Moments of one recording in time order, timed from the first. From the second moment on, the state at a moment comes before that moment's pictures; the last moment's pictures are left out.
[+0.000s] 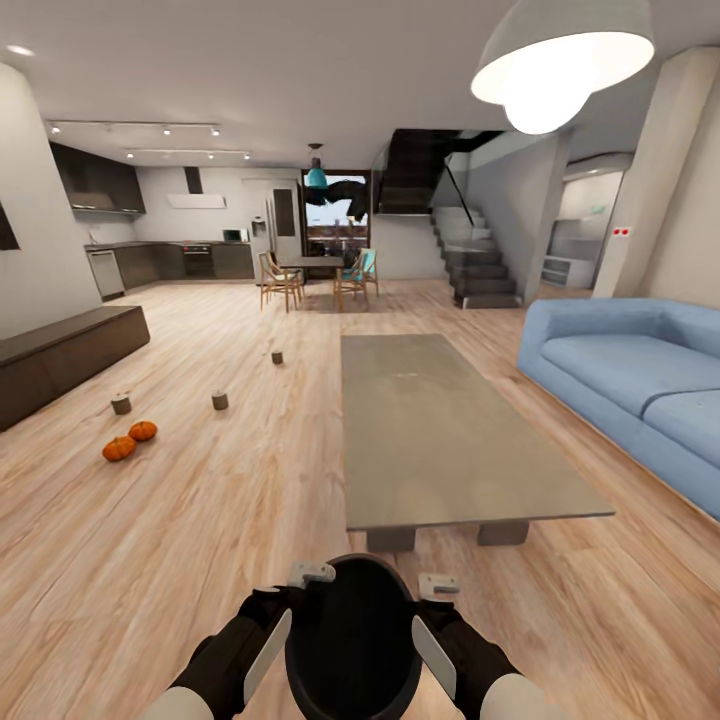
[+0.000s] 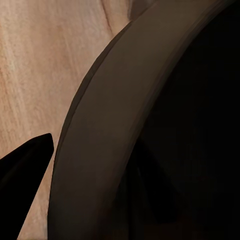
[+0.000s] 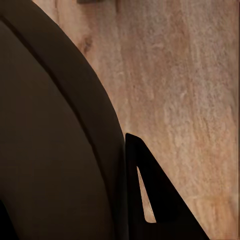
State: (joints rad) left arm -0.50 -0.11 -0.27 -0.69 0.17 0.49 0.07; right arm -0.56 0.17 0.29 -0.46 -0.36 0.35 -0.34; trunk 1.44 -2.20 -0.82
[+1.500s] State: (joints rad) left arm -0.50 -0.11 -0.27 -0.69 0.17 0.49 0.07; right arm -0.56 0.17 0.29 -0.46 -0.36 0.35 -0.34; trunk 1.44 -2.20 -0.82
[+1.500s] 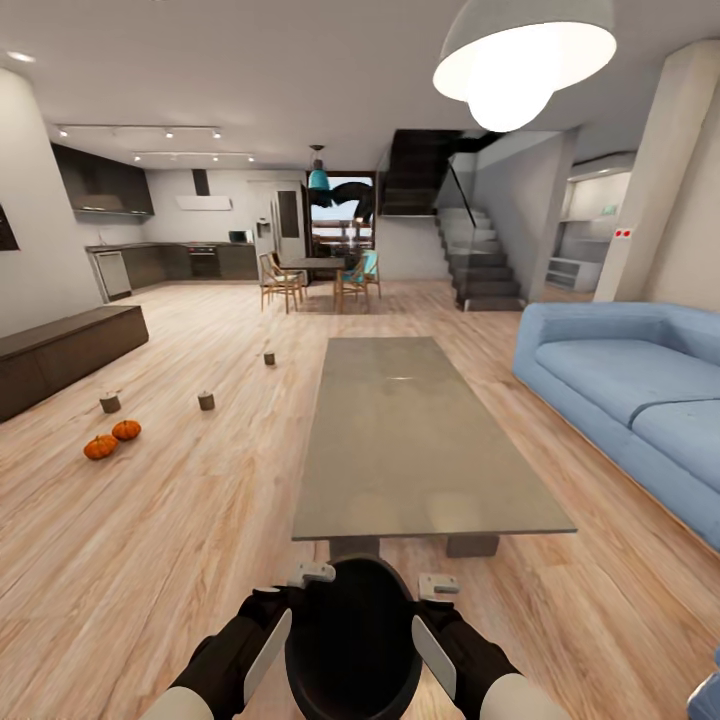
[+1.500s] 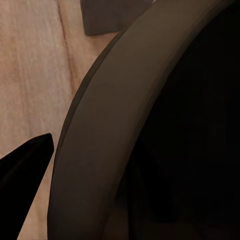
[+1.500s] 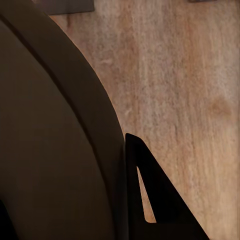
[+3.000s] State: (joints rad) left arm -0.49 -0.12 -0.26 -0.69 0.16 0.49 0.07; right arm -0.56 0.17 0.29 -0.46 -0.35 0.36 -0.34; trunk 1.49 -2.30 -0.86
